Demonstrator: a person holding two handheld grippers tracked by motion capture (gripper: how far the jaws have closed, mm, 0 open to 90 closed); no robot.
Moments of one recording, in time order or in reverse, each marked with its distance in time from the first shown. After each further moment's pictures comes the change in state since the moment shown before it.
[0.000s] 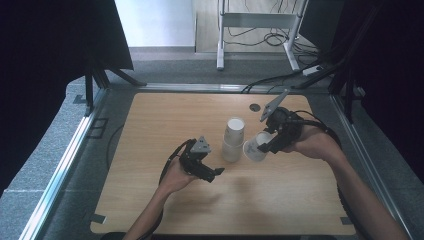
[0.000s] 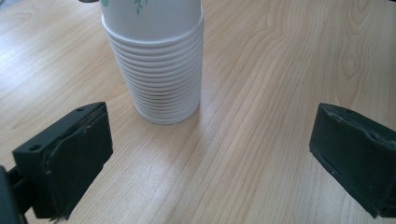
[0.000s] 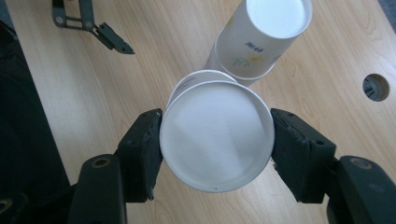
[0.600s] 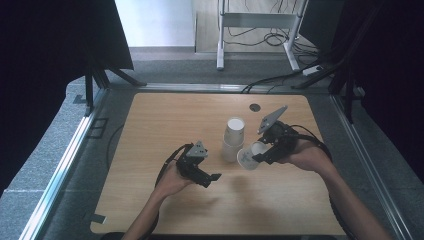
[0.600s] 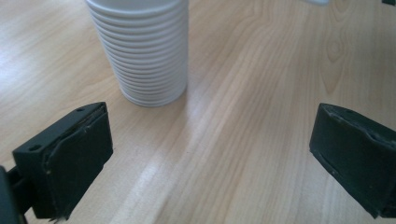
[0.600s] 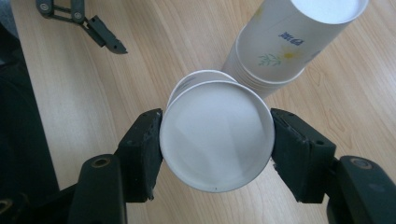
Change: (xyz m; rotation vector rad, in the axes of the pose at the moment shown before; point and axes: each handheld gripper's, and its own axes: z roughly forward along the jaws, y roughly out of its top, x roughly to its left) left arm -0.003 -0.014 -0.002 0.021 -0.064 0.001; right arm 0.010 -0.021 0.035 -0.079 0.033 -0.011
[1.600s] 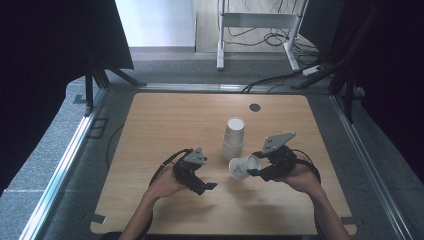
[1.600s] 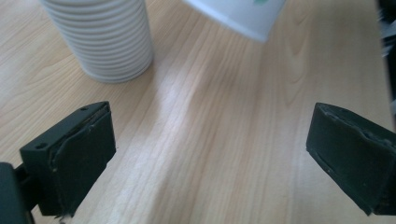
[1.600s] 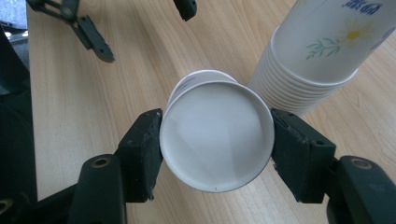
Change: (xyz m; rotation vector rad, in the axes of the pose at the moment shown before) left arm -0.003 -0.010 -0.007 0.057 -0.111 0.058; right arm 0.020 -0.052 0.046 -0.245 0.023 0.019
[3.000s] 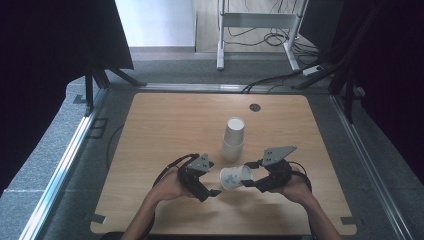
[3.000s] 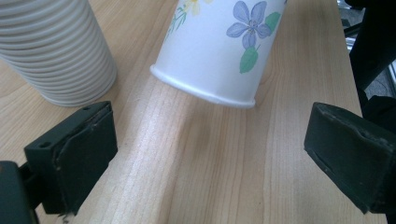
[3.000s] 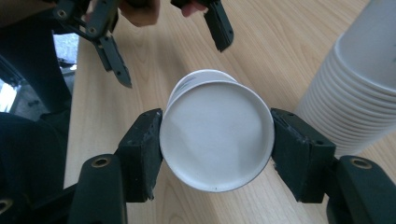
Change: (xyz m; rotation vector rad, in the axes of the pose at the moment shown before) left arm -0.015 0.005 0.008 0.016 -0.063 0.129; right arm 0.014 -0.027 0.023 -0.171 0.133 -0.002
